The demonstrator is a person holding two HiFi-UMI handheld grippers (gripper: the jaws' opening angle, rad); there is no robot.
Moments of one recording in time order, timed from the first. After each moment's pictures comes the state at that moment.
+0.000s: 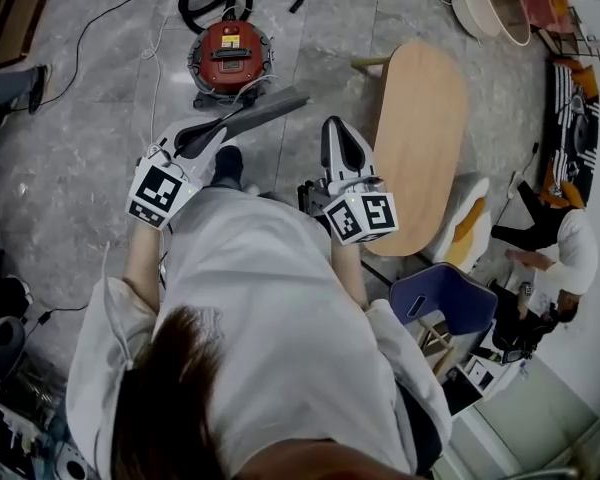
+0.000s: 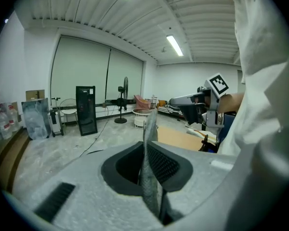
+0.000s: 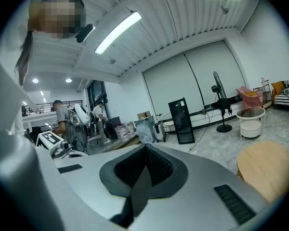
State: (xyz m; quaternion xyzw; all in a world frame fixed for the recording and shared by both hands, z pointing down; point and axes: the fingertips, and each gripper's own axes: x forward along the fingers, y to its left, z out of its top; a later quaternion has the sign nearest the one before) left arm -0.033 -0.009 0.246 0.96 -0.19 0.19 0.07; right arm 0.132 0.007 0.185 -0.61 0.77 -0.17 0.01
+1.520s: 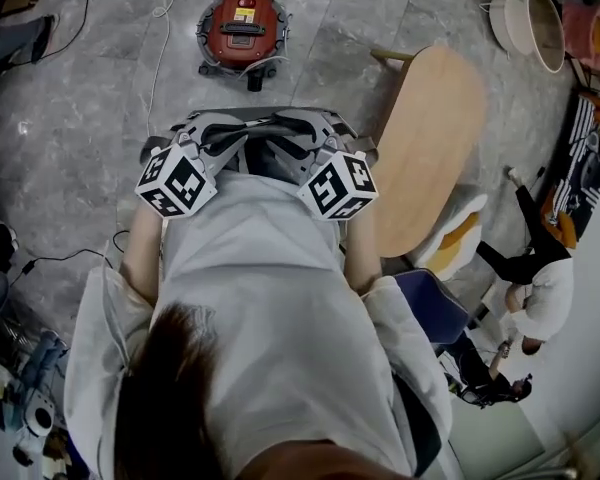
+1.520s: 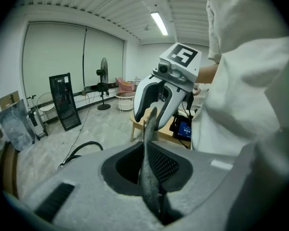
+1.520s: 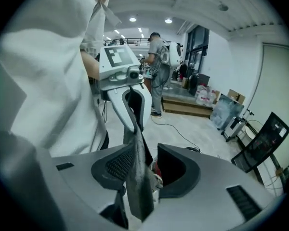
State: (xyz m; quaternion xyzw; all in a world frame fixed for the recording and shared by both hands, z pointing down) left arm 0.023 -0.001 0.300 0.95 -0.08 0.31 0.05; right arm 0.043 -0.010 0.284 -0.13 0.91 0.01 -0.40
